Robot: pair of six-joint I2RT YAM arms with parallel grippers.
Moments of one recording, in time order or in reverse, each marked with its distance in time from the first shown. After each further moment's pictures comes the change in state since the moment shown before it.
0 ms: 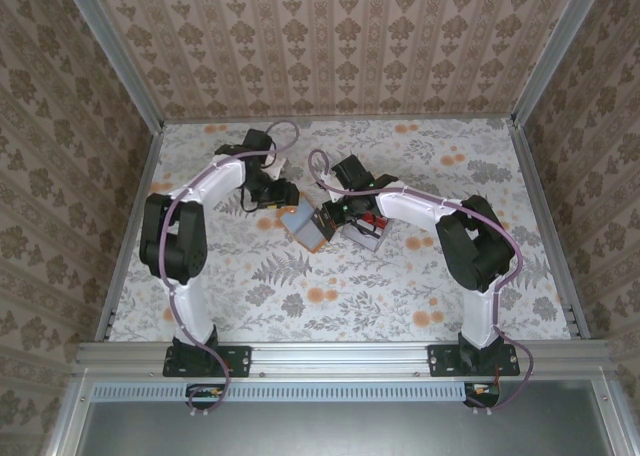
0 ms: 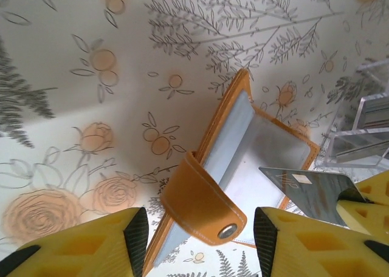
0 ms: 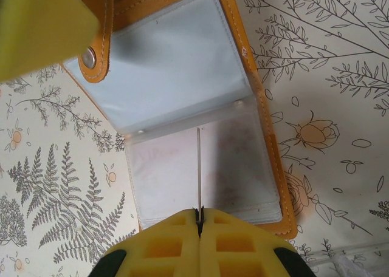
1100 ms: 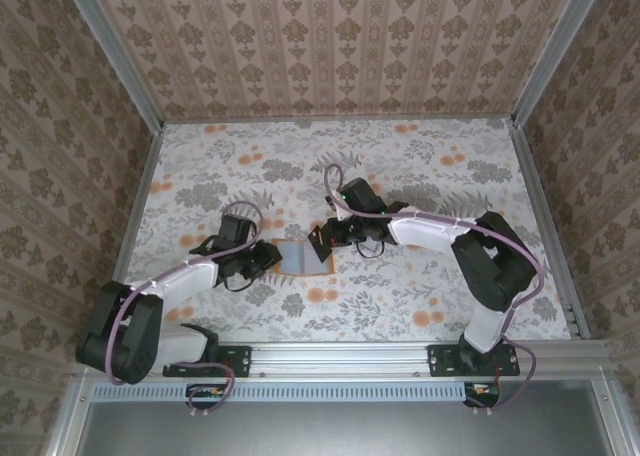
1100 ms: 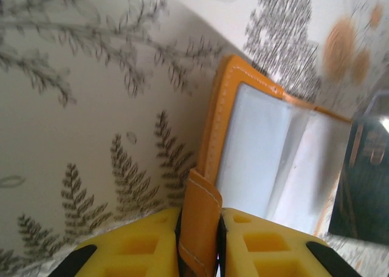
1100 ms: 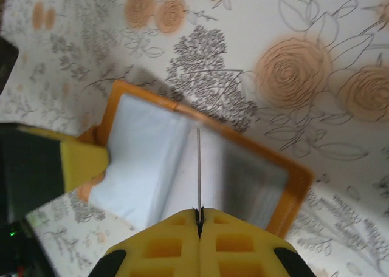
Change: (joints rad) left arm -0.067 -0.664 -1.012 0.692 -0.062 -0.739; right arm 0.059 -0.184 -0.321 0.265 -0.088 0.336
